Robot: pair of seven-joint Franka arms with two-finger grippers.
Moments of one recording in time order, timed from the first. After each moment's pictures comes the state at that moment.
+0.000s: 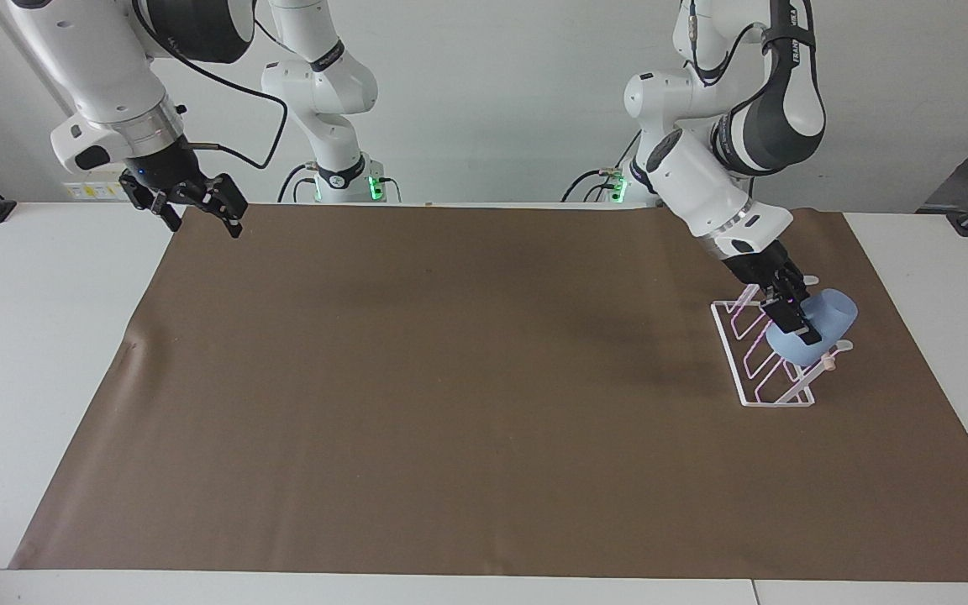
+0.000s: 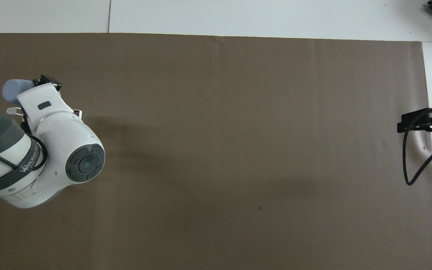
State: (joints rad) left arm 0.07 -0.02 -0.31 -2.14 1.25 2.22 -2.18; right arm -0.07 -0.04 -0.01 -1.65 0.01 1.59 0.06
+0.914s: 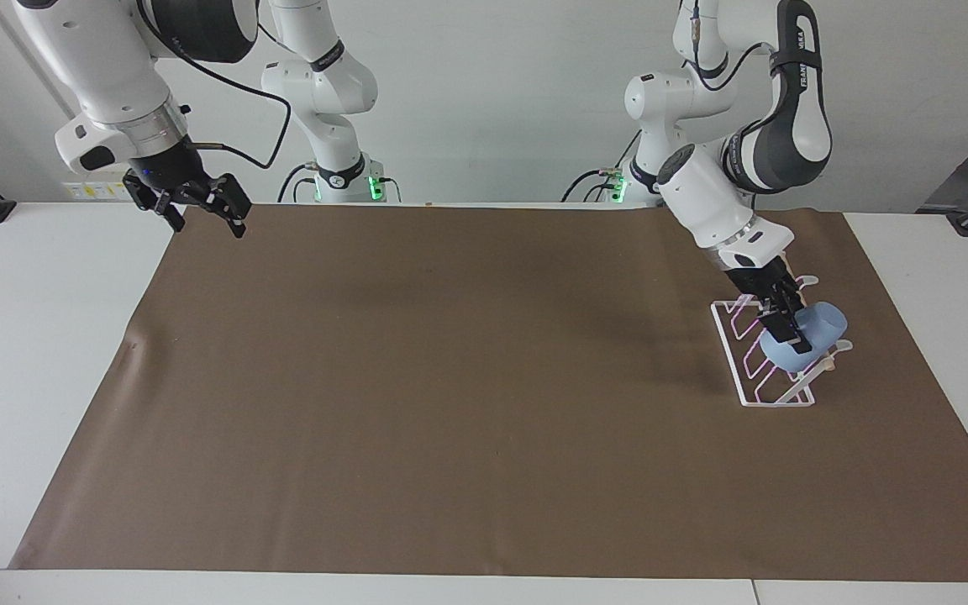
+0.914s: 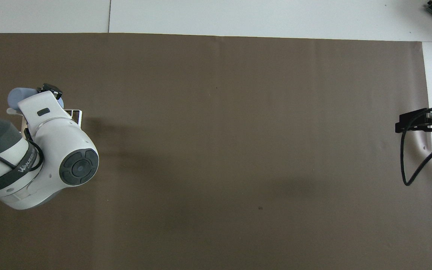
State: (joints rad) left arm 0.10 -0.02 -0.31 -2.19 1.25 2.29 -2.20; right arm -0.07 -0.04 0.00 -1.65 0.01 1.59 0.06
